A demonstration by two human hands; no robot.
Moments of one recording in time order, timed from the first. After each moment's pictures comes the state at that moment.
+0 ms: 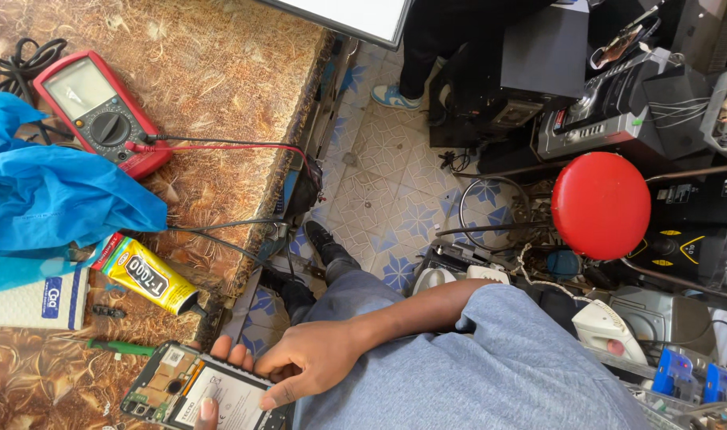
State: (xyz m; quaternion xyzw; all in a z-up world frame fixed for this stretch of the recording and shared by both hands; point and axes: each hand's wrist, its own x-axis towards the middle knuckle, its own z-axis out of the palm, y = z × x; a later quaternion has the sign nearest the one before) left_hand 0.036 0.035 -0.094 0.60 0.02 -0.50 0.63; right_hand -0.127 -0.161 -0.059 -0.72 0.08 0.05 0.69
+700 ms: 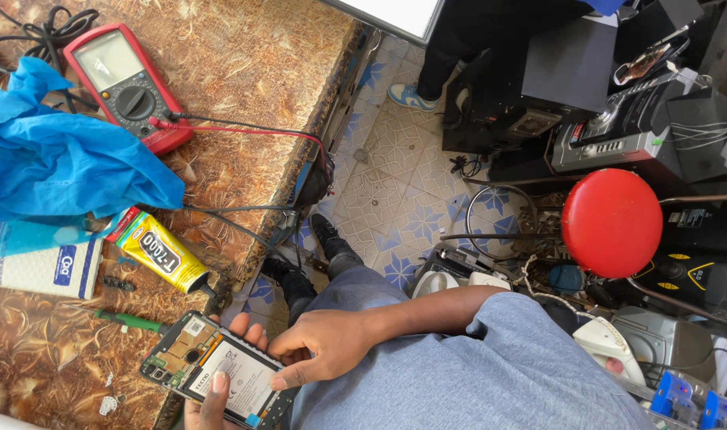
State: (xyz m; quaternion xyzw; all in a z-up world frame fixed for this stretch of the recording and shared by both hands) left_hand 0.003 -0.032 -0.026 0.61 0.04 -0.49 0.62; right_hand -0.137 -0.164 -0.063 -0.71 0.08 0.06 0.70
